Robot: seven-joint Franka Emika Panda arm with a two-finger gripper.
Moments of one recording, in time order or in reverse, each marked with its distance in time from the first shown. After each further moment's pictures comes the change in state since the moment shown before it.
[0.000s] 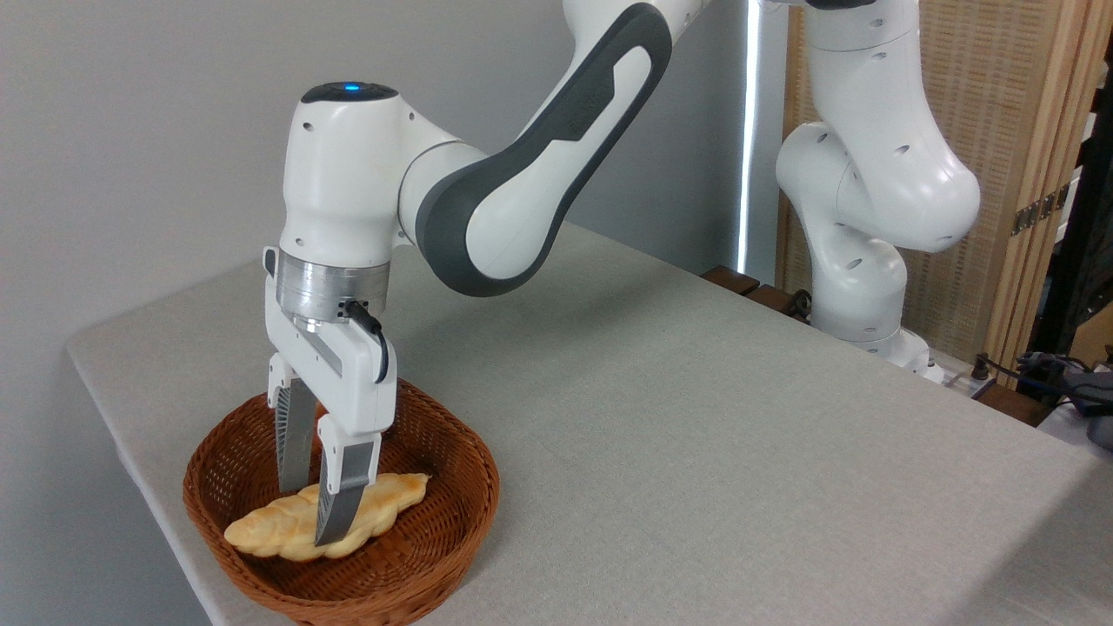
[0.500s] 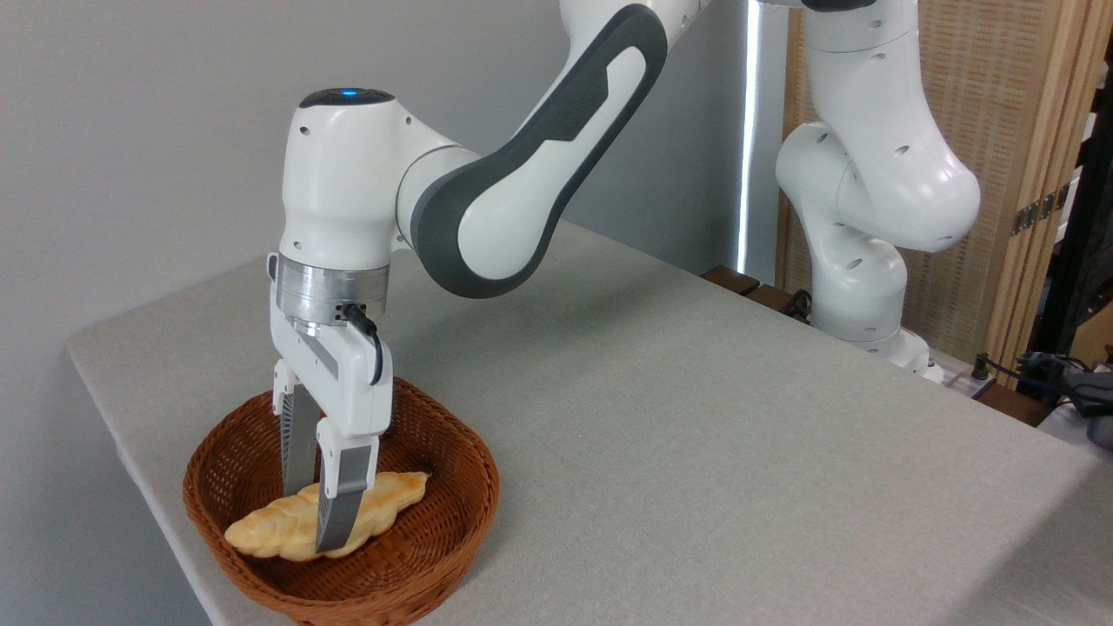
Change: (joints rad) arm 0.002 0.005 -0.001 0.000 0.076 0.002 0.001
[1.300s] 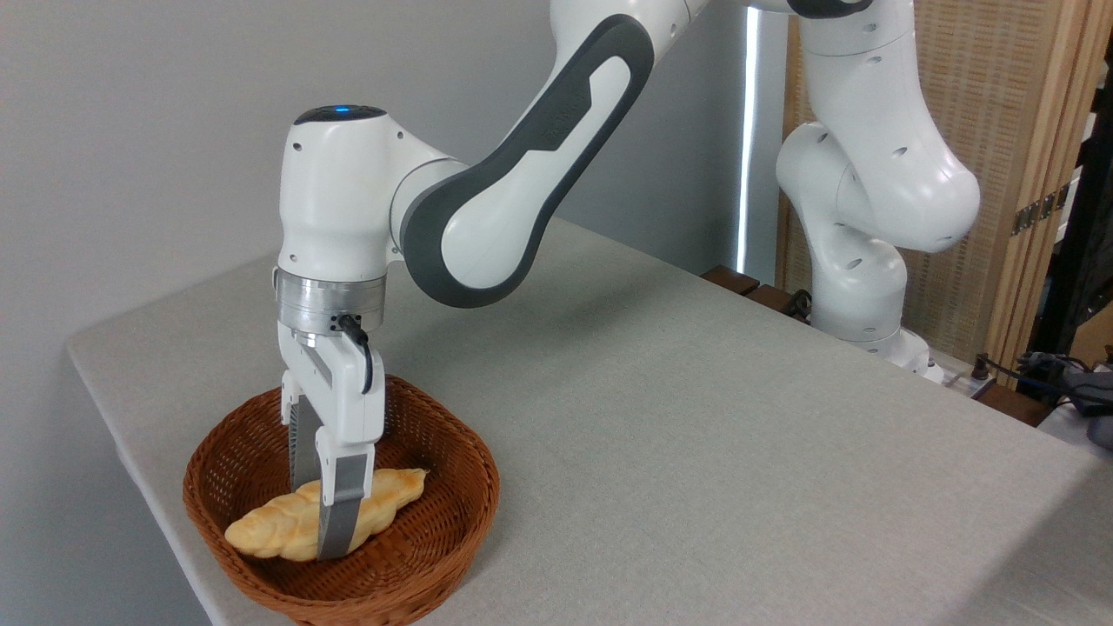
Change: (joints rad) arm -0.007 0.026 -0.010 0.002 0.036 0.001 0.000
